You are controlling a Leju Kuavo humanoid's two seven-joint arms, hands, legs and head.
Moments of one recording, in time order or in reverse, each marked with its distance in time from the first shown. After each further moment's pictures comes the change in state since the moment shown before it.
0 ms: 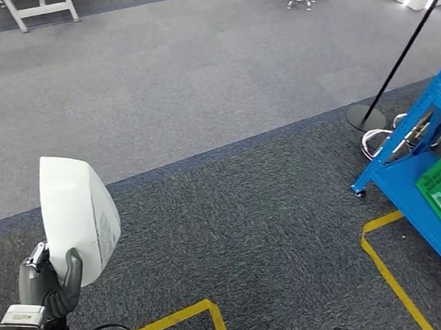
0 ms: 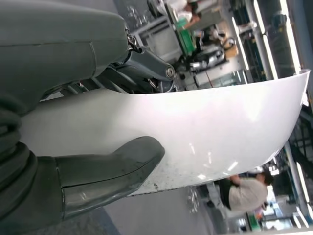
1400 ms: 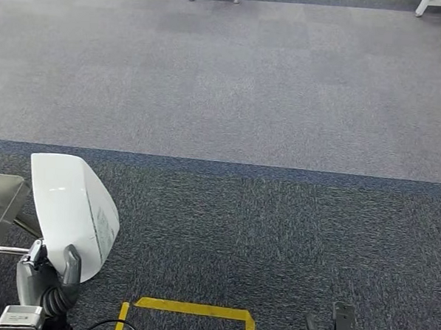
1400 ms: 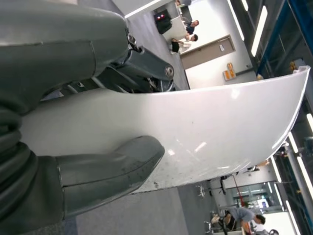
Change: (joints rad) left arm -0.015 0.013 -0.025 -0.004 0.002 0.022 -0.017; right arm -0.077 0.037 -0.057 -0.073 0.027 0.063 -0.139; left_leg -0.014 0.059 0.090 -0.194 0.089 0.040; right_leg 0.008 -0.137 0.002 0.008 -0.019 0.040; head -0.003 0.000
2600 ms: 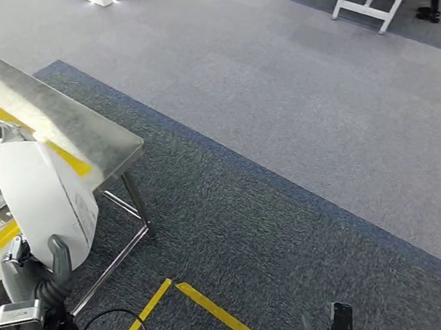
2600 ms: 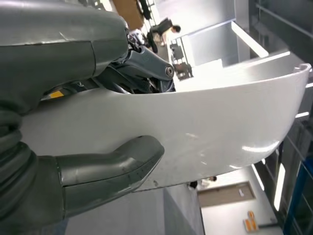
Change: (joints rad) left arm -0.032 -0.009 -0.058 -0.026 -0.005 0.230 -0.018; right arm 0.010 0.019 -0.071 -0.020 0.031 0.028 0.021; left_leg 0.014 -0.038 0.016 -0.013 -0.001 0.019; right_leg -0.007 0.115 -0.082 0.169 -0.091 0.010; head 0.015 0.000
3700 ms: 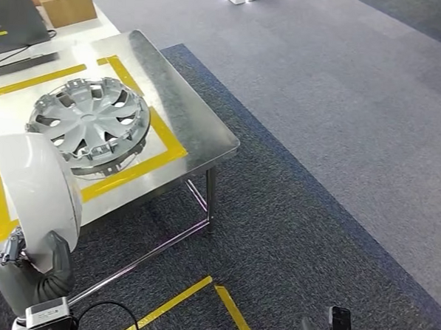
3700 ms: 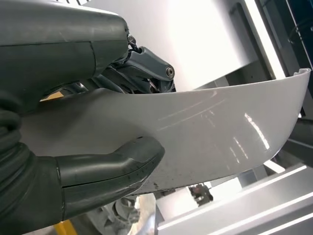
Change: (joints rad) left arm -0.016 -0.058 0.010 -0.028 -0.238 0.186 0.000; right arm 0.009 0.012 -0.051 -0.007 0.068 -0.008 0.000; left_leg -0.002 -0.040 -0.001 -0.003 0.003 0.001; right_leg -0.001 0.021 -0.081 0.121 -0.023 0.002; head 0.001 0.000
